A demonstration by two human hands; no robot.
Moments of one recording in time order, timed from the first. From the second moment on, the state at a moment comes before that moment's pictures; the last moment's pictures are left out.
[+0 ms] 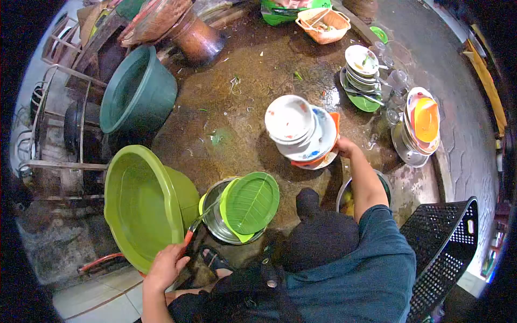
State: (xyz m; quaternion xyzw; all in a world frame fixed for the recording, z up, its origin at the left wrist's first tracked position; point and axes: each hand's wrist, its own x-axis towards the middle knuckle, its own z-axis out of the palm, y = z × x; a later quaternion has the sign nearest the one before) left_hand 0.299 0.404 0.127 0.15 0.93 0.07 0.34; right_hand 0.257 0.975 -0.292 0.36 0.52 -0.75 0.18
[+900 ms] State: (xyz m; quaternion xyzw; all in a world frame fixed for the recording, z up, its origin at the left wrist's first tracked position) left_hand 0.314 0.413 0.128 0.20 0.93 0.07 0.31; right_hand 0.242 0.858 -0.212 0.18 0.82 -0.52 0.16
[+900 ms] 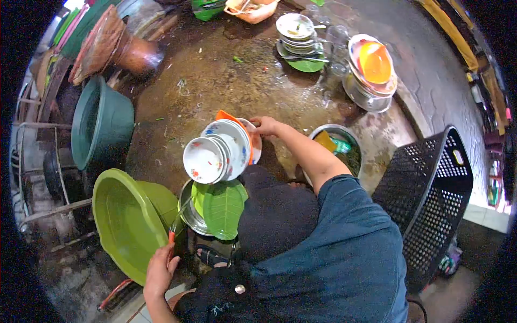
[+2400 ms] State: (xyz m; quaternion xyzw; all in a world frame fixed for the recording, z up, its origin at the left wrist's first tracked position) left_hand 0.324 0.432 0.131 0.31 0.92 0.06 0.23; right_hand 0.541 0.942 -0.206 0.46 0.84 -0.25 0.11
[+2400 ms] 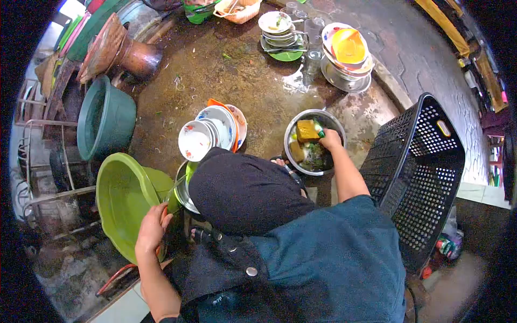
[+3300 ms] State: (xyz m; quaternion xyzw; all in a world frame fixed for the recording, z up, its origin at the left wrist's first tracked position) left_hand 0.331 0.467 0.147 0.34 0.91 0.05 0.24; right_hand 0.604 0.936 -0.131 0.38 0.62 -0.68 -0.05
